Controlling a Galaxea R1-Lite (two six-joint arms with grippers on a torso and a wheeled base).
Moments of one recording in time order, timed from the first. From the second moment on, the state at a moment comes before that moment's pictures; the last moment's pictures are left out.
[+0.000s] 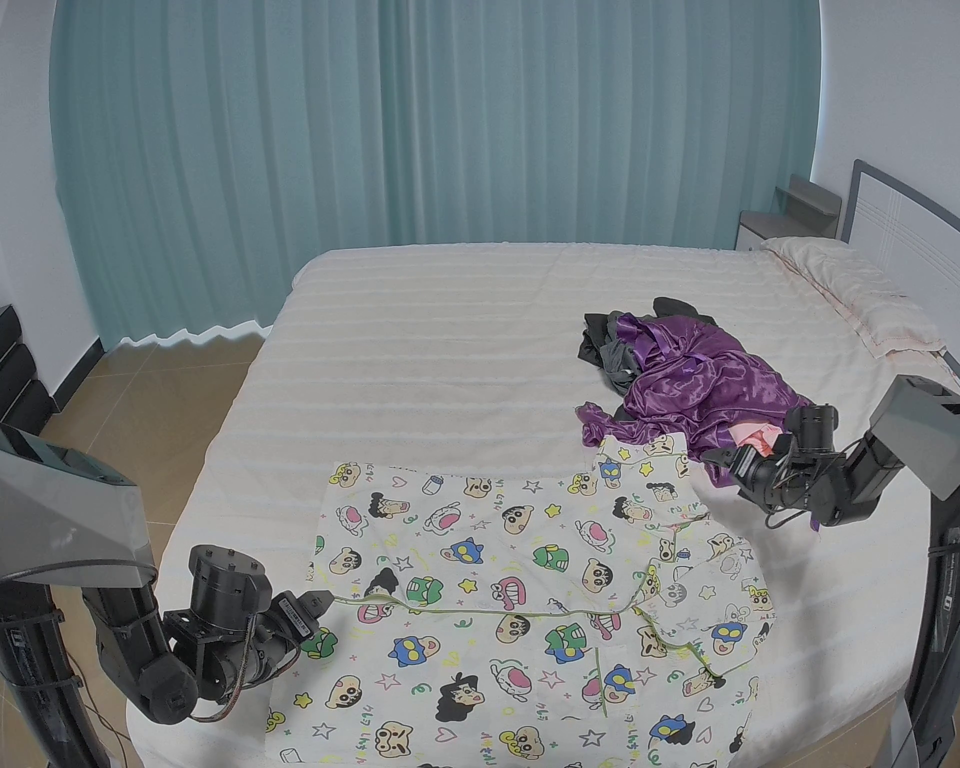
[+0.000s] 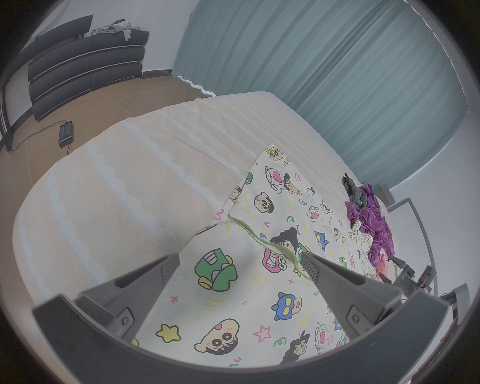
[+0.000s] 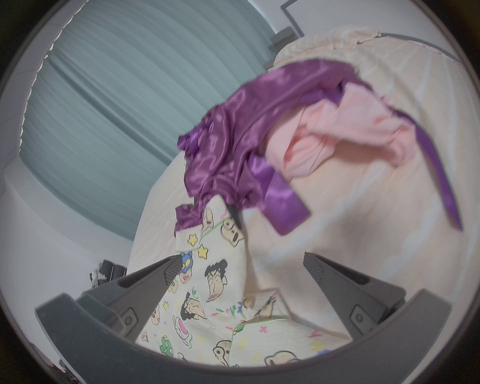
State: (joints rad) left arm -0.38 2.09 -0.18 -1.15 0.20 -0.94; right arm -0.06 2.35 -1.06 -0.73 0.25 0.64
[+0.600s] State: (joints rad) left arm -0.43 2.06 -0.07 -1.15 0.20 -0.96; right arm -0.09 1.94 -0.47 -0.81 0.26 0.63
